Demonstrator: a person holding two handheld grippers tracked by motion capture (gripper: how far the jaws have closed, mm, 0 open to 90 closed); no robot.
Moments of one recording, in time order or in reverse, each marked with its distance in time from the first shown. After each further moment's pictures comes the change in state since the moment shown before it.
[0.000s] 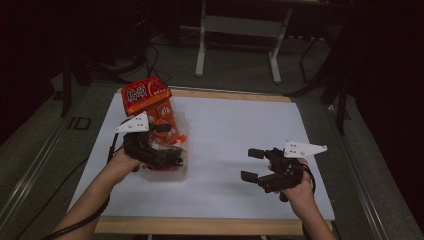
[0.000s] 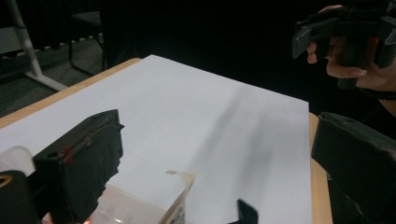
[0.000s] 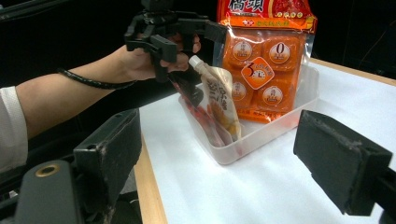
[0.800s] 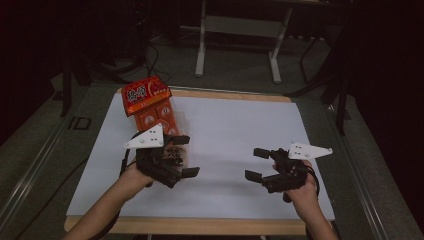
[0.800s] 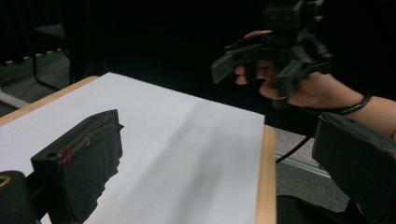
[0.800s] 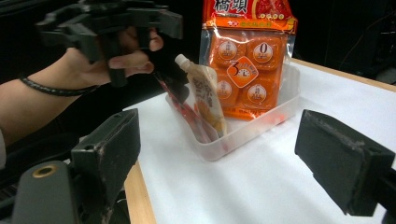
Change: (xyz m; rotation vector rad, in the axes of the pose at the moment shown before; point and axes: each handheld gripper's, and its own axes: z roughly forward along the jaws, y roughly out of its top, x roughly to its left) left arm -0.069 0.023 0.014 -0.028 -0.108 0.036; right arm -0.003 -0.006 -0.010 -0.011 -0.054 -0.005
